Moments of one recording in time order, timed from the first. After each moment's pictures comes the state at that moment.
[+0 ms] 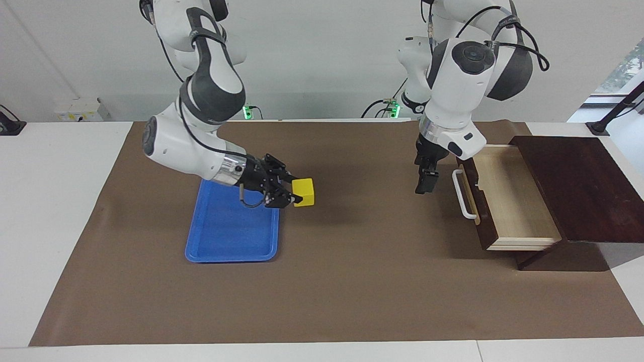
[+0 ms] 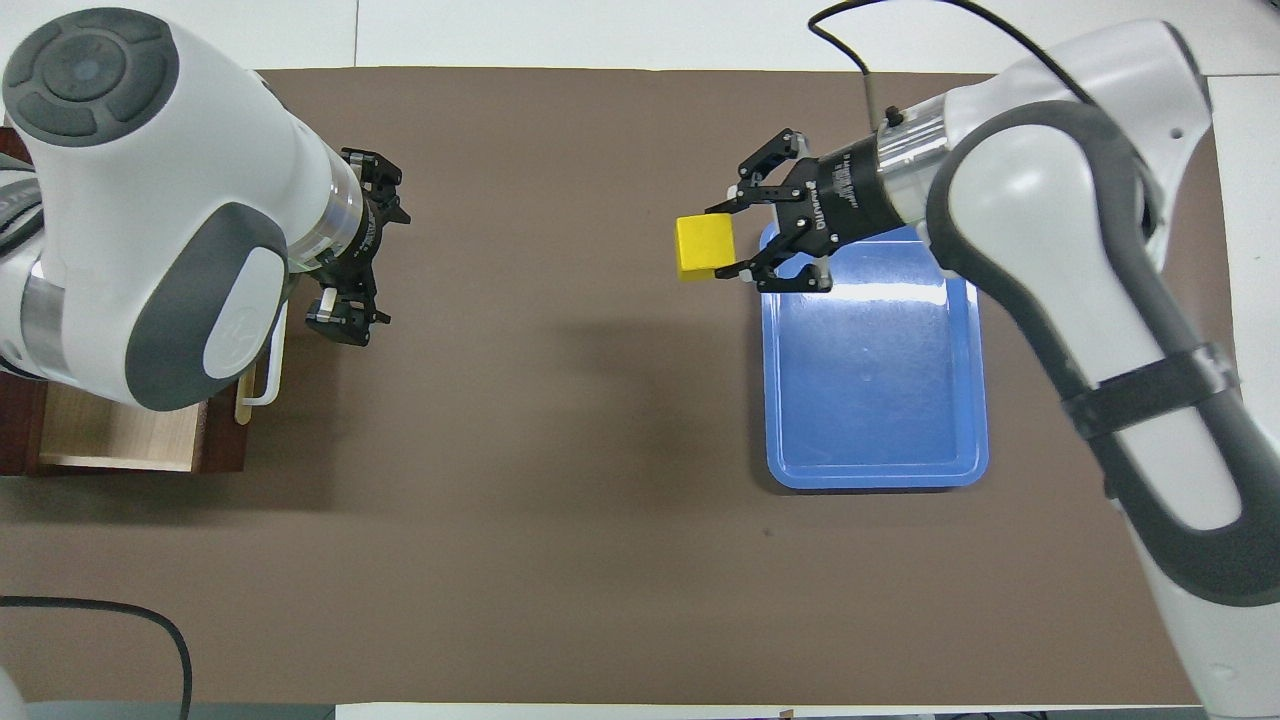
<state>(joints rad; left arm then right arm) -0.31 0.21 -0.12 -1.52 0.03 1.76 -1.79 0.20 0.38 0.08 -1.52 0.82 1.93 1.43</state>
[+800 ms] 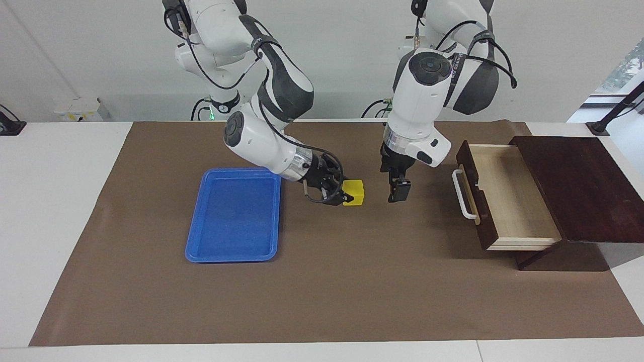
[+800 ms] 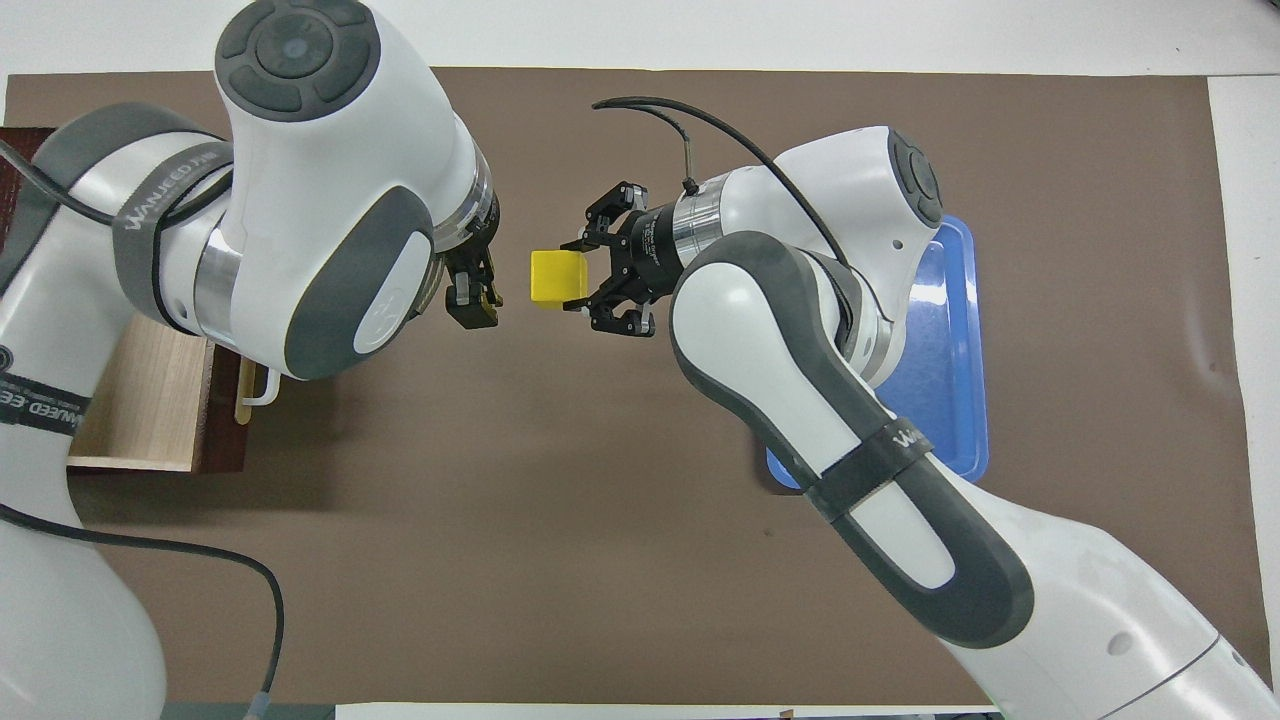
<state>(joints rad) -0.42 0.35 -0.11 -1.35 0.04 1.73 -2.13 0.41 0.44 0.08 -1.55 0.84 2.22 1.55</state>
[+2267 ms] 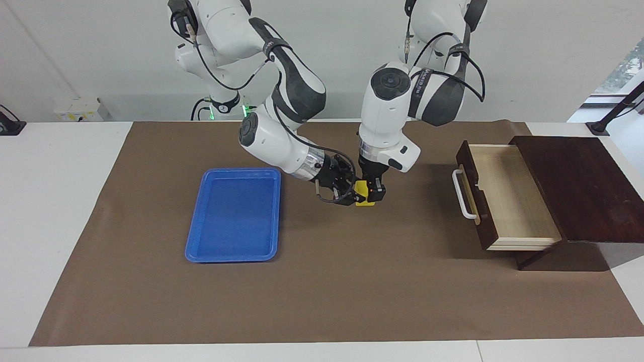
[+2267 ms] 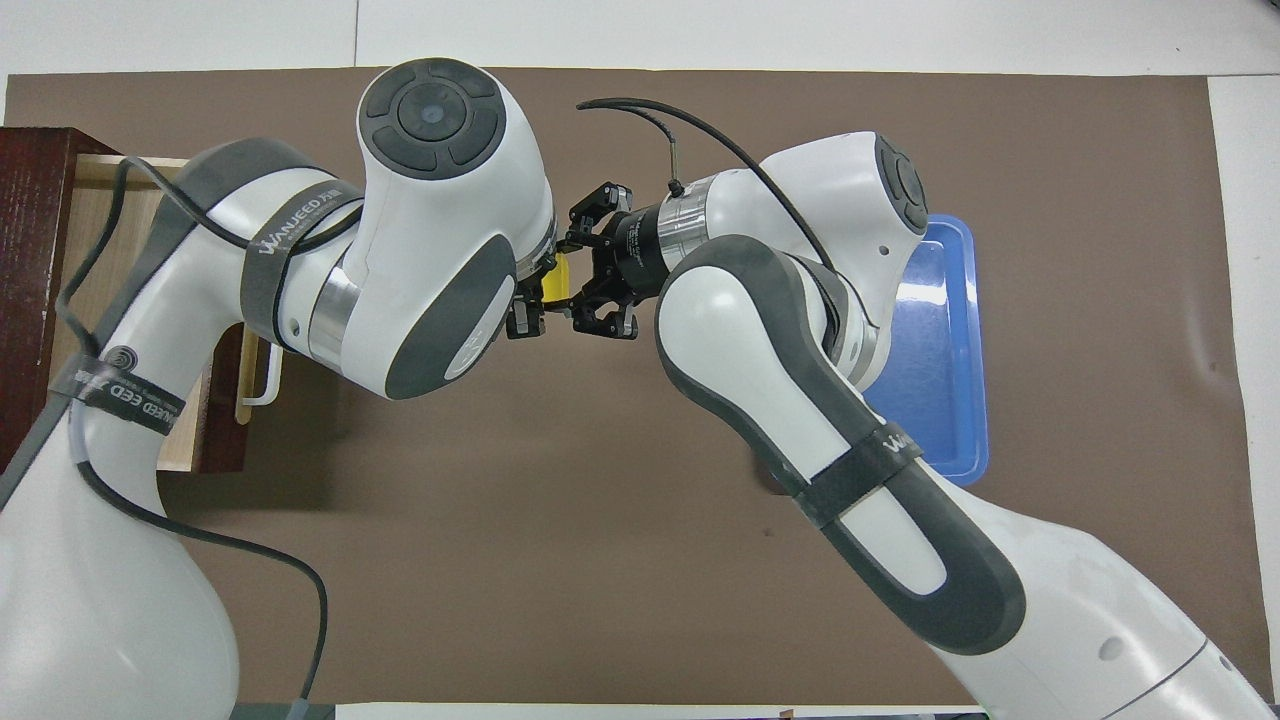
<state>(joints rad) -0.48 0.38 -0.11 -1.40 0.07 1.79 -2.20 0.43 0.45 0.08 -1.54 0.88 2.23 1.56</state>
